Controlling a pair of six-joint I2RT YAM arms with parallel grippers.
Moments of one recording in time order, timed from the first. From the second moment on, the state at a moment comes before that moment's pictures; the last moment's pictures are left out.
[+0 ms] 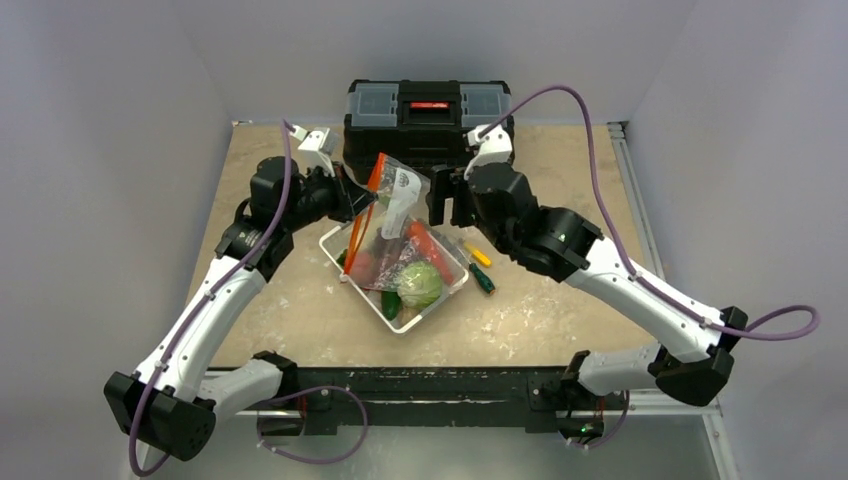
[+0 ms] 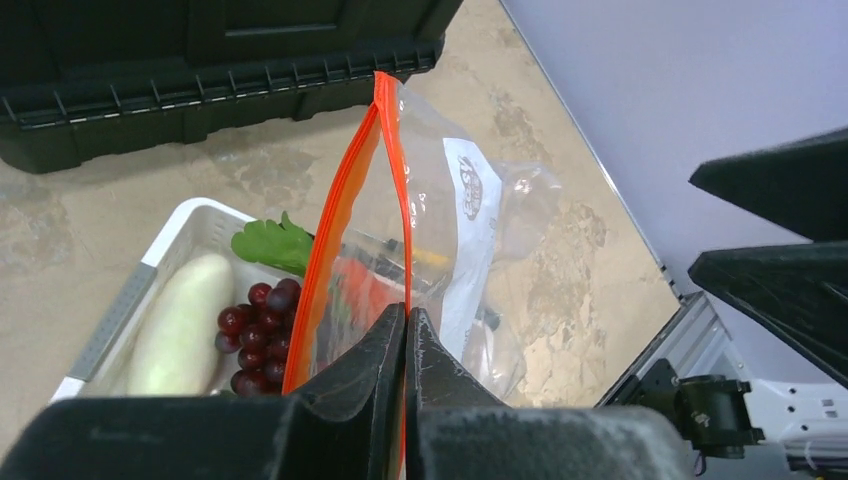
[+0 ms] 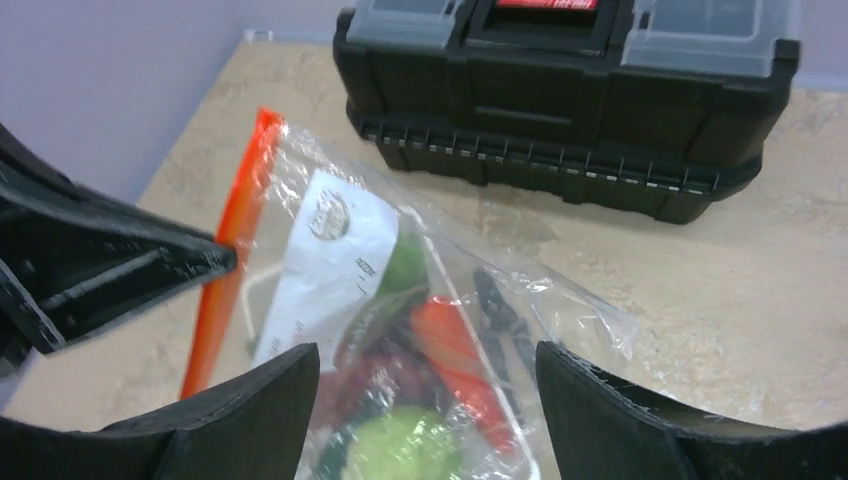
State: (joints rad) left arm -0.36 1.06 1.08 -0.30 0.36 -0.39; right arm 0.92 1.30 1.50 -0.62 0.47 0.41
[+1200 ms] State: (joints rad) left arm -0.36 1.08 1.08 -0.24 0.51 -0.50; right arm 1.37 1.69 1.32 0.04 1.27 0.54
